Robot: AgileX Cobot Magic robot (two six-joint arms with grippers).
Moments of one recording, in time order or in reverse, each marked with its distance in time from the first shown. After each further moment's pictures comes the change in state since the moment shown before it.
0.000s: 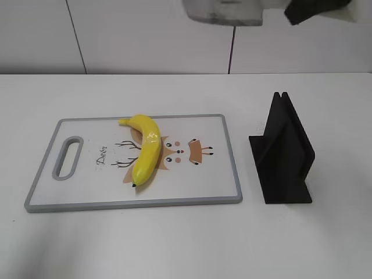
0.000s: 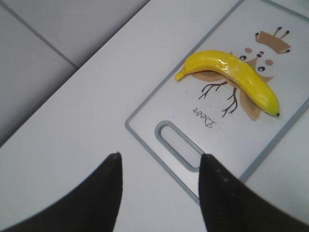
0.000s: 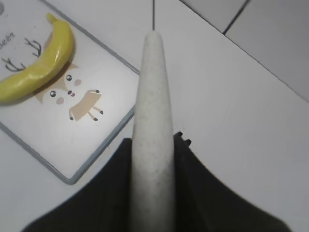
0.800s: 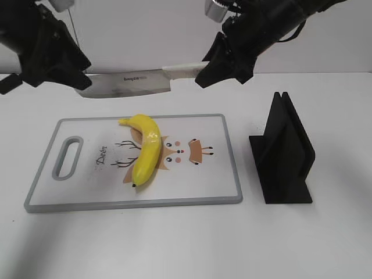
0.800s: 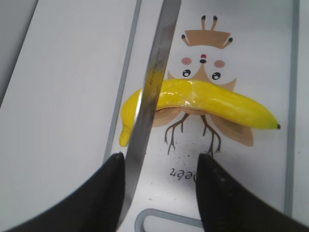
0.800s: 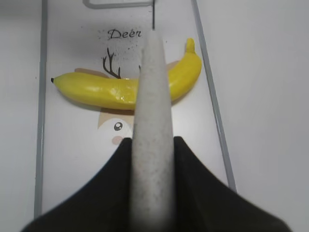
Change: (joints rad) left arm -0.019 0.715 -0.329 -0.390 0.061 0.811; right arm 0.000 0.499 -0.148 0.568 0.059 -0.984
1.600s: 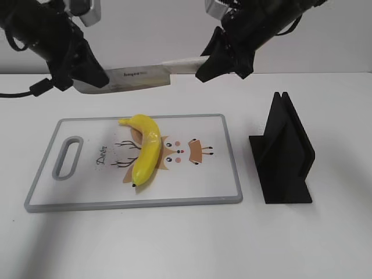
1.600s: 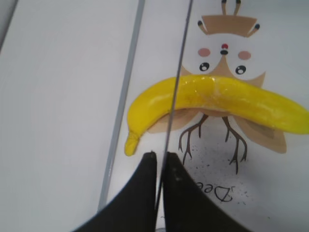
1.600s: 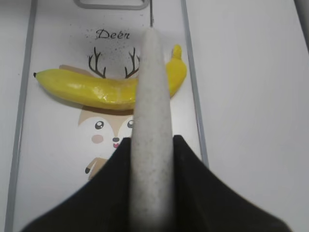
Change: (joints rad) left arm -0.026 0.190 -0.133 0.022 -0.035 -0.007; right arm -0.012 0.074 -0.120 -0.013 0.044 -0.048
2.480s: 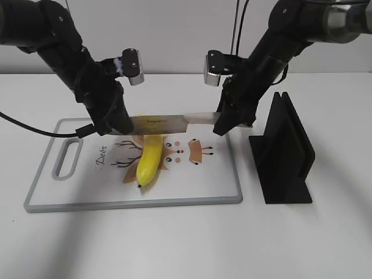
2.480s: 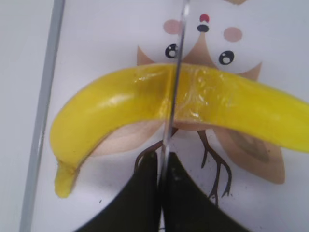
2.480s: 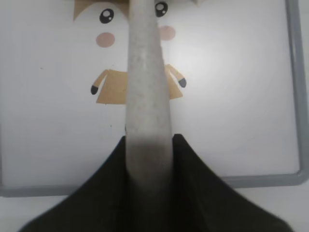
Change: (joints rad) left arm -0.125 0.213 -0.014 0.141 -0.060 -0.177; right arm 0.002 0.202 -0.010 -0.241 0.033 0.143
